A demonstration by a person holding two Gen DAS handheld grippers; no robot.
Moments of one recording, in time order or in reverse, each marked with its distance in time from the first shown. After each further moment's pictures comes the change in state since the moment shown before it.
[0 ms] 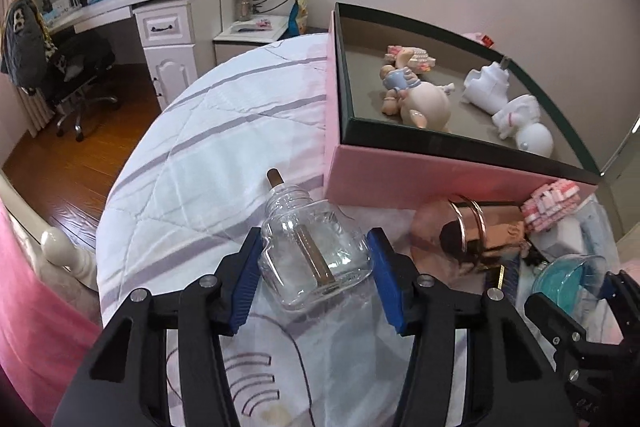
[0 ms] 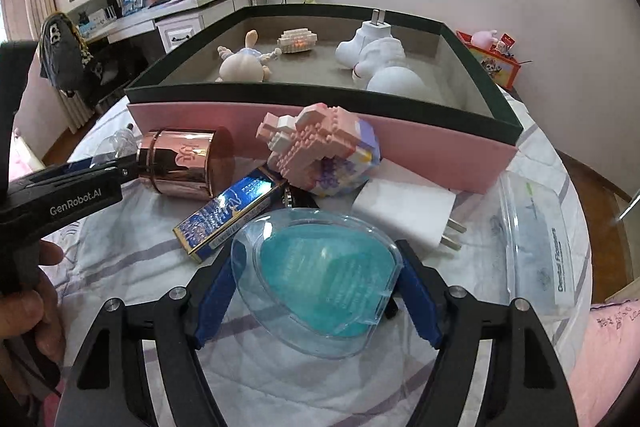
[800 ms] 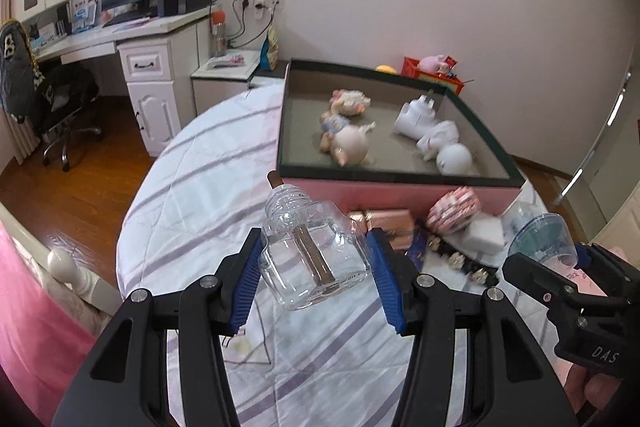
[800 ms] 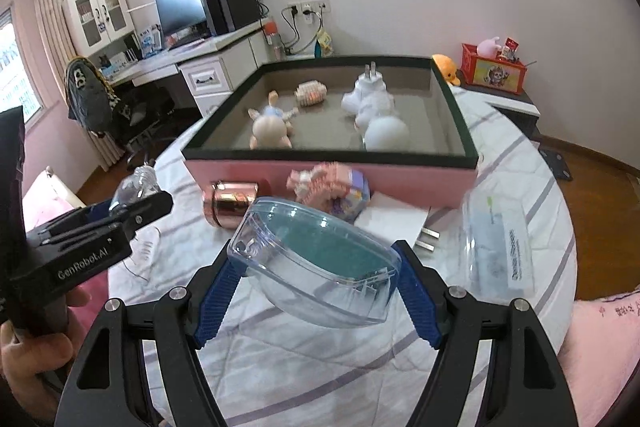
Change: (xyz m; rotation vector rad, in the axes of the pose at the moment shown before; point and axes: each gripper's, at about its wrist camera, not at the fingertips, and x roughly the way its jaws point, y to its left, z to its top) left arm -0.080 -0.030 0.000 0.062 -0.114 -0.077; right arm -0.061 -0.020 0.018 0.062 -0.106 0.124
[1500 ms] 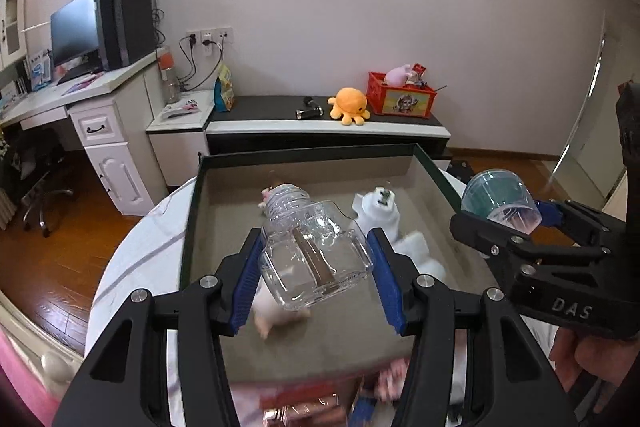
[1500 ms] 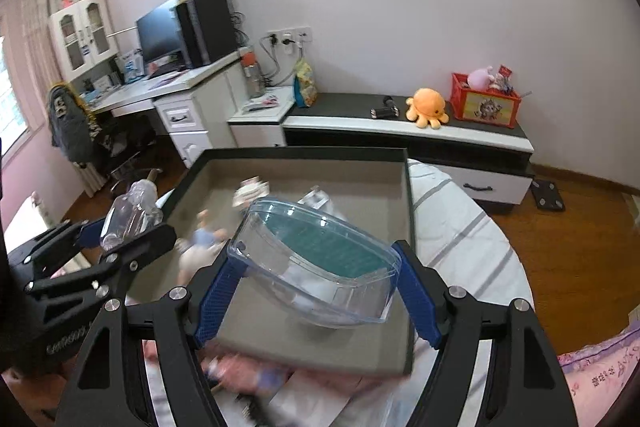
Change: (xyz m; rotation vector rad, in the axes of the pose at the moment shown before) left arm 0.084 -0.071 0.120 0.148 -0.034 -0.065; right arm 0.067 -0.071 0.127 0.021 -0.039 -0.064
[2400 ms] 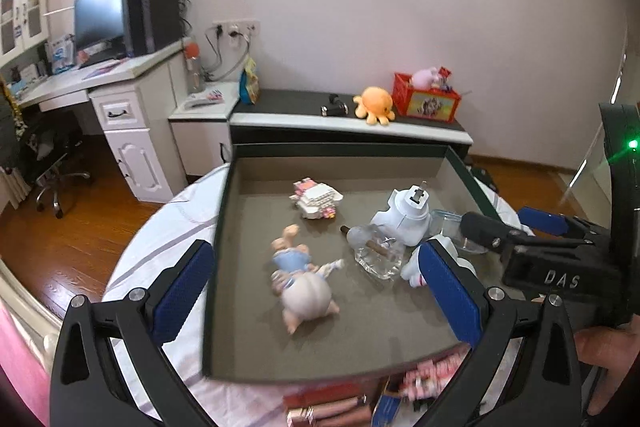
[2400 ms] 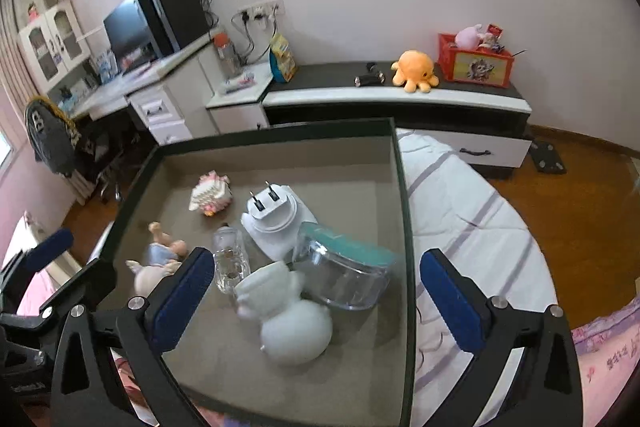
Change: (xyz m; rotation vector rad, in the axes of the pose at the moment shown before) left arm -0.017 0.024 -0.013 -0.072 -0.013 0.076; right arm 0.026 -0.015 -0.002 0.093 0.061 -0.012
